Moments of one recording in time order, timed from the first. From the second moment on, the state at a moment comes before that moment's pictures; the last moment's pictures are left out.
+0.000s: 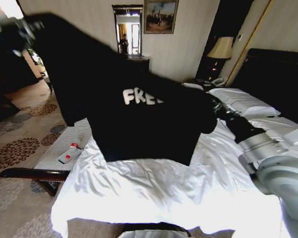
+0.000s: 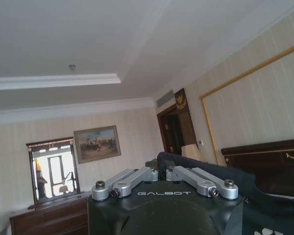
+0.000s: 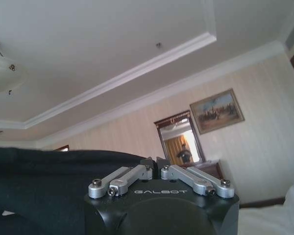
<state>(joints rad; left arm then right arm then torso) 1.23 -0.12 -1.69 -2.36 -1.94 0.57 -0.28 -1.22 0.79 0.95 2.50 1.35 -0.32 0.31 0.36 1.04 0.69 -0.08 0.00</state>
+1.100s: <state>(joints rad) 0.58 -0.67 -0.09 -1.57 -1.04 0.52 -0.07 -0.67 1.09 0.03 1.51 1.03 -0.43 0.38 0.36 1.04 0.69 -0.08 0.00</state>
